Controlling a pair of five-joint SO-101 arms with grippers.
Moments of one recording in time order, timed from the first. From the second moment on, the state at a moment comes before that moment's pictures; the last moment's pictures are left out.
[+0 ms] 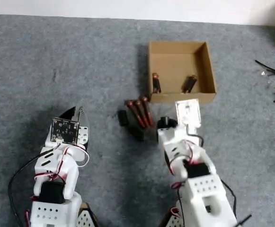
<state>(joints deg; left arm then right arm) -1.0 -103.7 96.0 34.2 -4.1 -18.8 -62.2 84.4 17.5 -0.3</state>
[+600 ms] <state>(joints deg) 1.1 -97.6 93.8 34.2 -4.9 -12.8 -97.2 96.0 17.6 -0.3</state>
